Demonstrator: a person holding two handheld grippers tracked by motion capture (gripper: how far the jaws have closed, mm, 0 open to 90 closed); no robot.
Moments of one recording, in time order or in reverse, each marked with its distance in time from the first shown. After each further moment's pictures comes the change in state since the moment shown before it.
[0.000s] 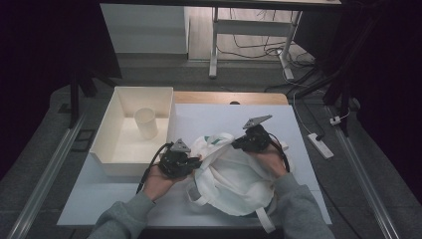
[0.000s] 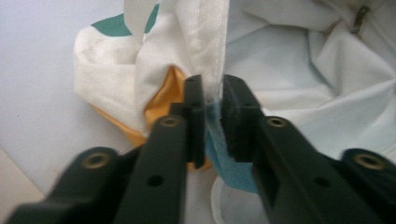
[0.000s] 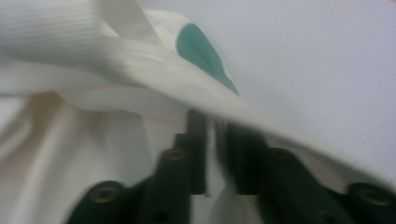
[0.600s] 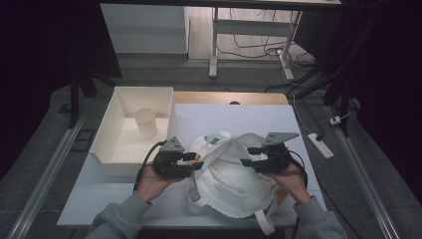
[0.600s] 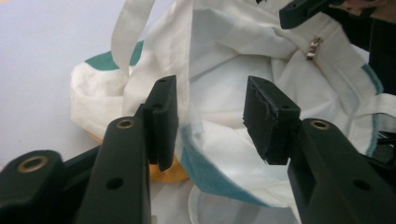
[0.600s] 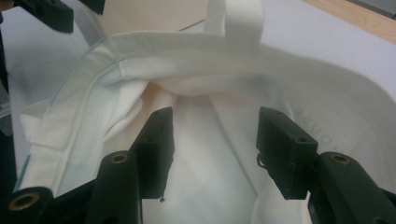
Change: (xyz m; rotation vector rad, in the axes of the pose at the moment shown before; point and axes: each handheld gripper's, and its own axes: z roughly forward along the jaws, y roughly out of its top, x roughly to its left) left arm -0.010 0.007 -0.033 -0.101 -0.050 0.040; right arm 0.060 -0.029 -0.081 -0.132 -0.007 -0.019
